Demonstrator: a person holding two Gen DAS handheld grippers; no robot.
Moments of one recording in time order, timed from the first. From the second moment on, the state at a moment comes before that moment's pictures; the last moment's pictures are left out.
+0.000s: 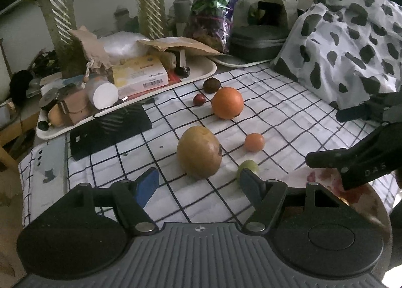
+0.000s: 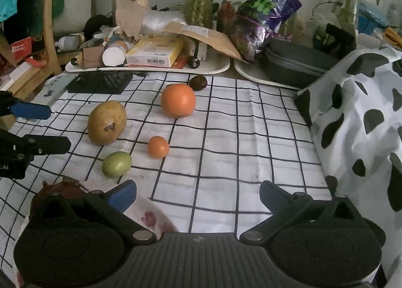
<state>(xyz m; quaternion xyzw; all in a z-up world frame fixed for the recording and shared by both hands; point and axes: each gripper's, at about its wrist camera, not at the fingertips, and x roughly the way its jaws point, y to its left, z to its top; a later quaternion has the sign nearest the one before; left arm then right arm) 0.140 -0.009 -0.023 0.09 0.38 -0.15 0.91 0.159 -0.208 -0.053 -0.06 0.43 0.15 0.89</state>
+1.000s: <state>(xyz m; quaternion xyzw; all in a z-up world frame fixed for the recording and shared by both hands) 0.218 -0.028 -0.061 0.10 0.45 -0.17 0.87 0.217 -0.193 -0.074 -0.10 0.45 0.20 0.86</state>
